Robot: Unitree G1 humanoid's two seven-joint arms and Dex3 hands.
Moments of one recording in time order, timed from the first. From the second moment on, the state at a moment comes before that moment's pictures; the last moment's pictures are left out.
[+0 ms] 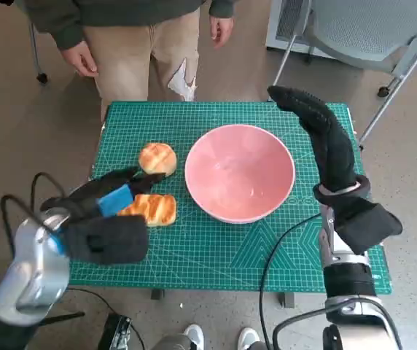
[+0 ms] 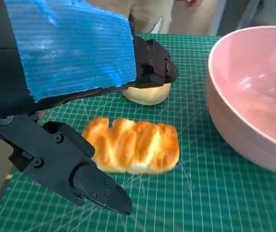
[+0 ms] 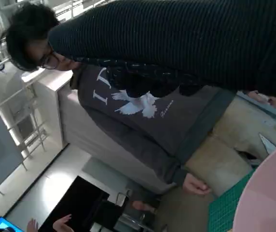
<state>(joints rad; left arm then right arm) -0.38 0.71 -0.28 -0.24 0.56 0.44 -0.65 -0.72 -0.15 -0.07 0.72 0.12 -0.87 0.34</state>
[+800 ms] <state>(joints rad) -0.47 0.62 -0.36 -0.05 0.70 0.41 -0.59 -0.68 -0.17 -0.08 0.68 0.12 -0.84 0.34</state>
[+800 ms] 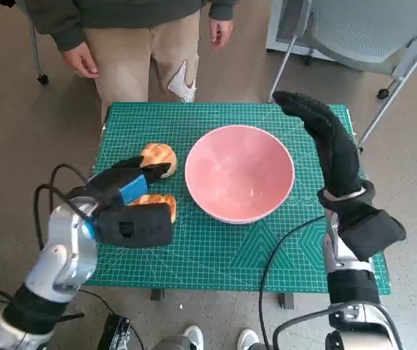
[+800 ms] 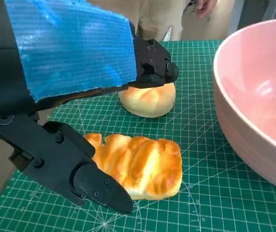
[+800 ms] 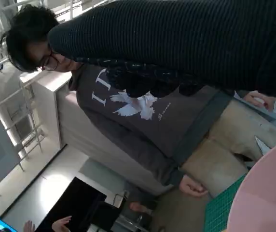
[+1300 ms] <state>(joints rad) -0.53 0.58 -0.40 0.08 0.71 0.40 -0.61 -0.68 -0.18 -0.08 0.66 0.12 -0.83 0.34</state>
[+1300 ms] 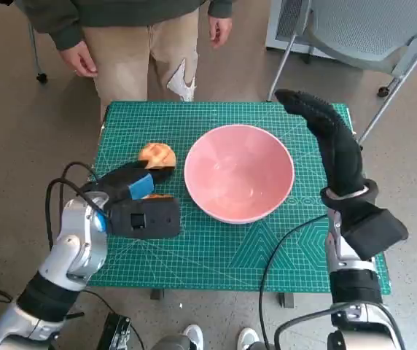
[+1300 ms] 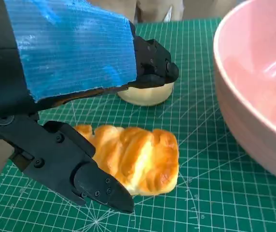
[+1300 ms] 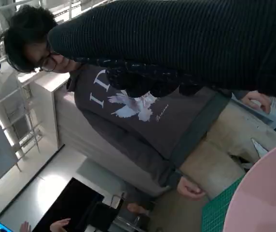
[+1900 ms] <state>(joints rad) -0.59 0.55 -0.44 0.20 0.73 0.40 -0.60 -0.68 -0.18 -0.08 0.65 0.13 -0.82 0.35</state>
